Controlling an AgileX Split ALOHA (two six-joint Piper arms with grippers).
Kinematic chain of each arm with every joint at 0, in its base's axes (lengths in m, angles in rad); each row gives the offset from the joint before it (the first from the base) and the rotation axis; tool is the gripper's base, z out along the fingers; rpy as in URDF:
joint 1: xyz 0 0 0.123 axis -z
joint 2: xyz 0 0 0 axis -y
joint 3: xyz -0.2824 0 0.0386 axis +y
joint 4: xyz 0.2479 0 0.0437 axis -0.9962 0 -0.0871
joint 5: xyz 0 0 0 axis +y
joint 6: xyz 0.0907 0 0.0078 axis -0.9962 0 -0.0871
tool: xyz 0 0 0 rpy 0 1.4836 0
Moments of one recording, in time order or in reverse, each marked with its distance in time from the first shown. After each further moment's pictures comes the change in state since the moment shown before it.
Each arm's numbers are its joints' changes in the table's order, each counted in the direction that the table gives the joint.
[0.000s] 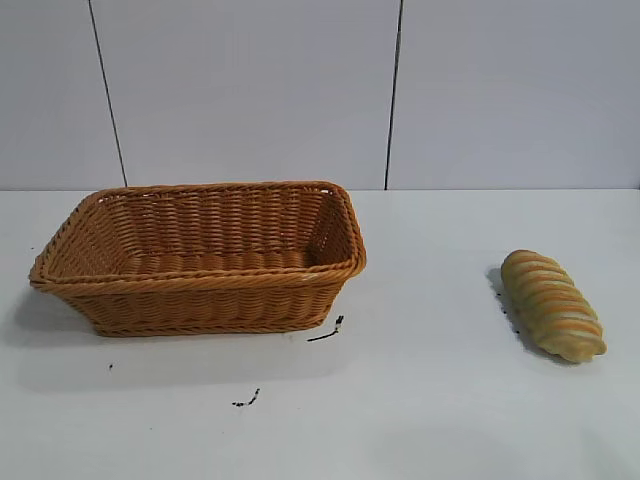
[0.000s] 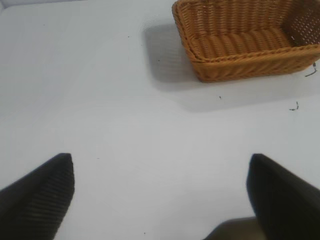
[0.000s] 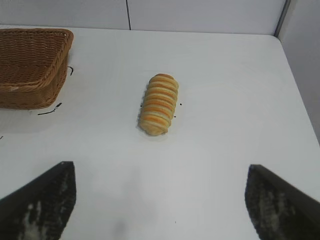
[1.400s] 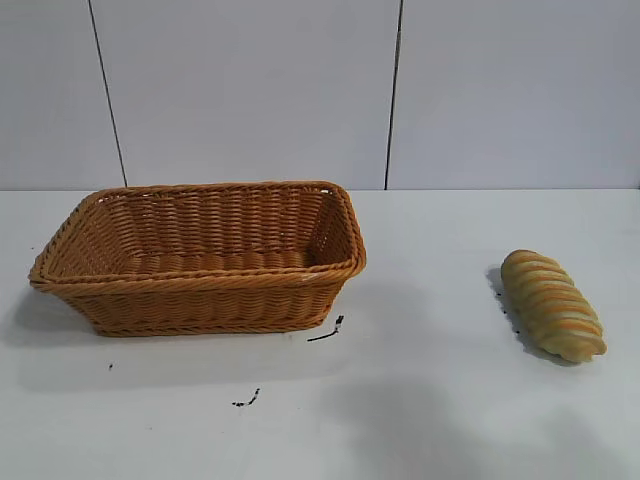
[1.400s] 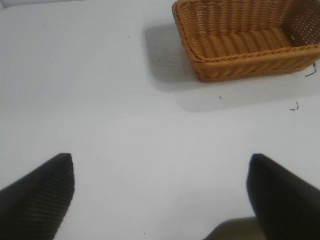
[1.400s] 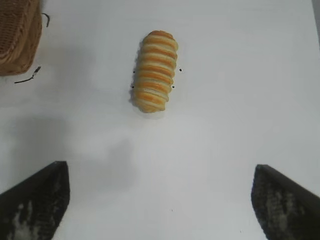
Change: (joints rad) left arm 0.000 0.000 0.000 0.000 0.000 0.000; right arm 0.000 -1.270 -0.464 0.011 -0.141 0.001
